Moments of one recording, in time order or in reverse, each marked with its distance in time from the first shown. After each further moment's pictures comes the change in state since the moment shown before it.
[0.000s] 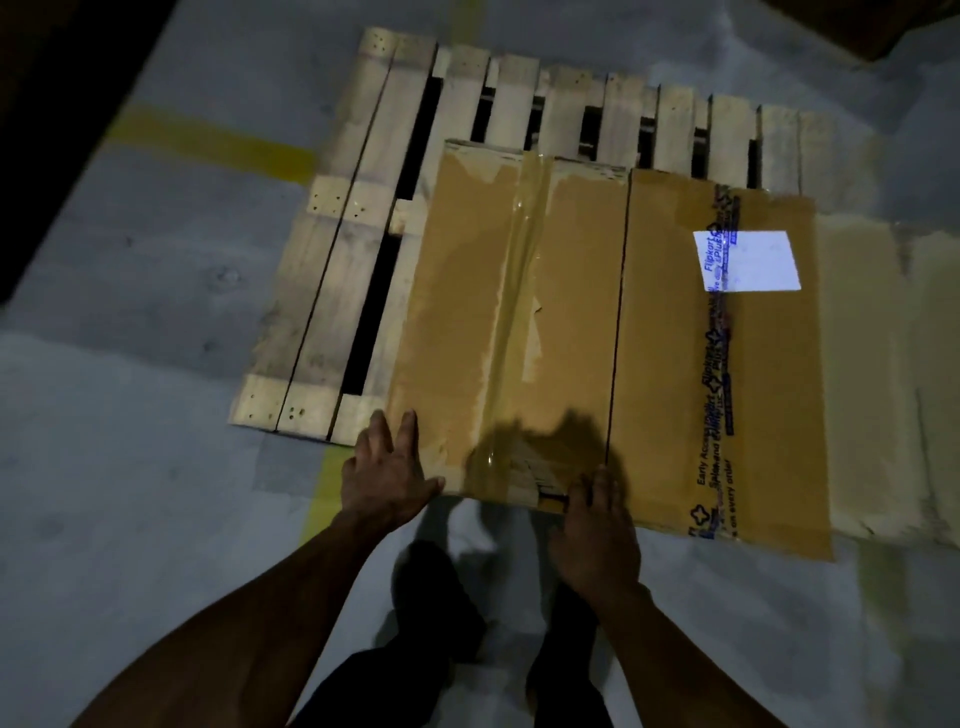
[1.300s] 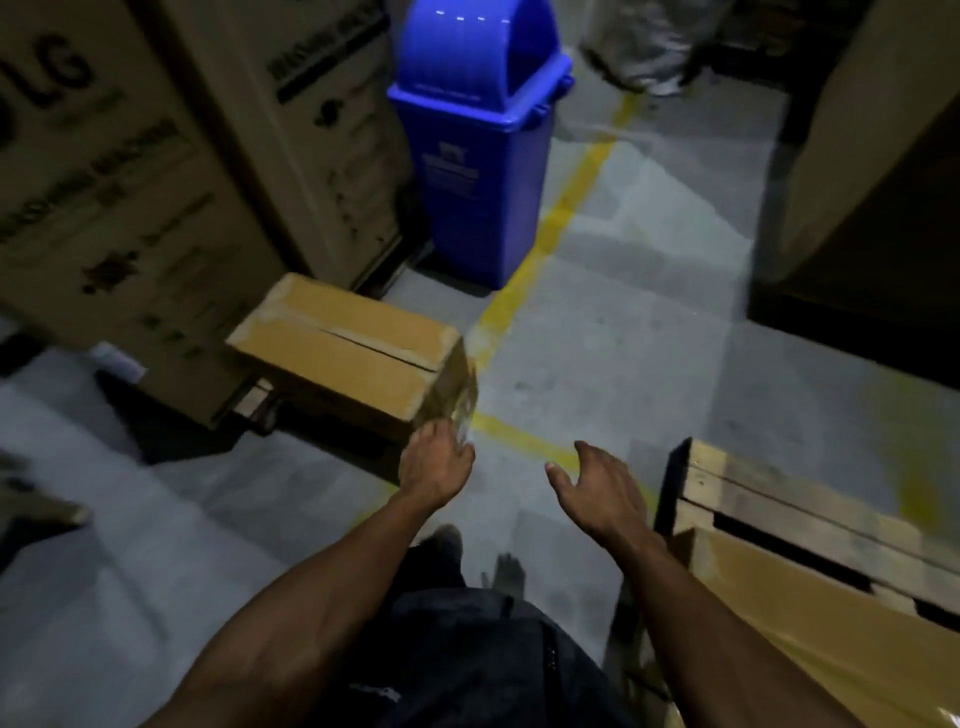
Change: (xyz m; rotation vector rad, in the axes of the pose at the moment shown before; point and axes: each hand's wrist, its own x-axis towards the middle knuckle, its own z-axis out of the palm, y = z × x) left_hand -0.548 0.107 0.040 -1.081 0.695 -1.506; right_hand -0.345 -0.096 -0.132 -0.784 -0.264 -1.654
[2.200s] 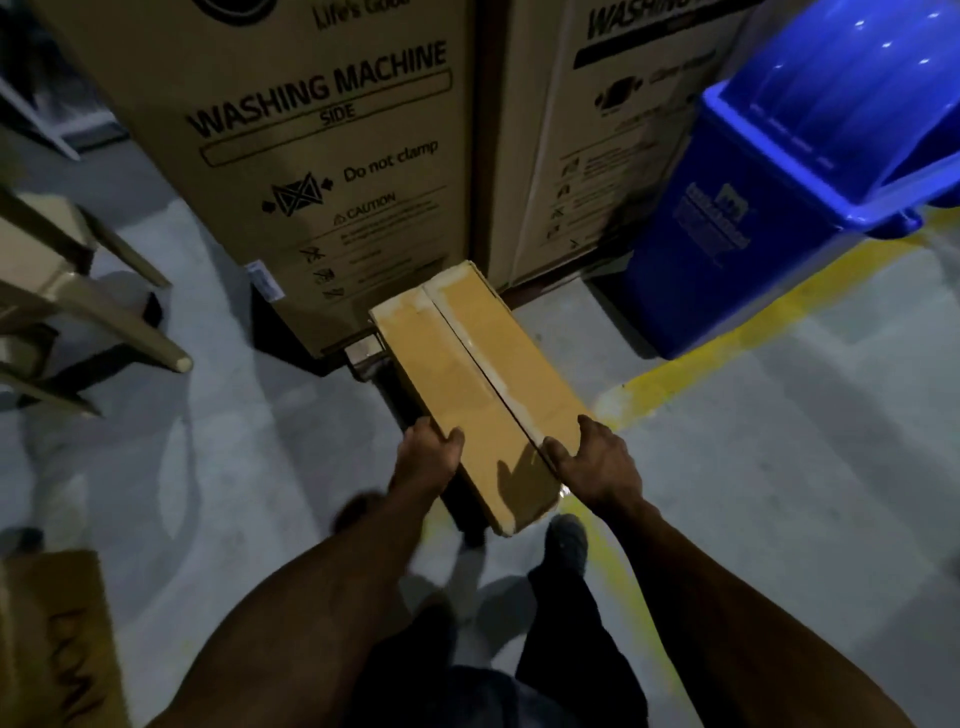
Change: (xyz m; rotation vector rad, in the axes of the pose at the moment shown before) left_hand 0.226 -0.184 -0.095 -0.726 0.156 -0.739; right_hand 0.306 -0.287 0.046 -0.211 -0.274 -0.331
